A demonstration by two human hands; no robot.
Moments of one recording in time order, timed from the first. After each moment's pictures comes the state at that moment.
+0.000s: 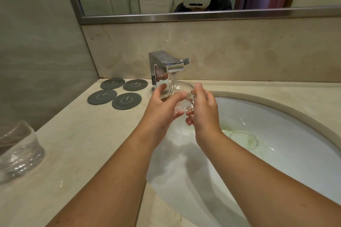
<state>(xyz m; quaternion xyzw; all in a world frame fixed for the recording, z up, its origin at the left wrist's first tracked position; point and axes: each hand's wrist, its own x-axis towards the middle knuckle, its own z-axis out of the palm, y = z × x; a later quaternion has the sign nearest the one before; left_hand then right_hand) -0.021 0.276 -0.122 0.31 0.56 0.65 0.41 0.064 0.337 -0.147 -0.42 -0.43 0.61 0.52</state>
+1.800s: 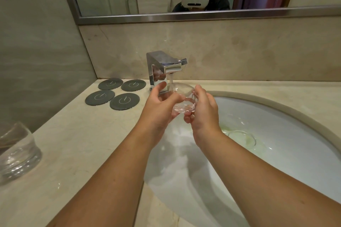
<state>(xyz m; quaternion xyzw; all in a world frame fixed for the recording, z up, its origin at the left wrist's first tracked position) -0.021 0.274 -0.119 0.31 0.56 0.66 0.40 0.065 0.340 -0.145 -0.39 -0.37 0.66 0.52</state>
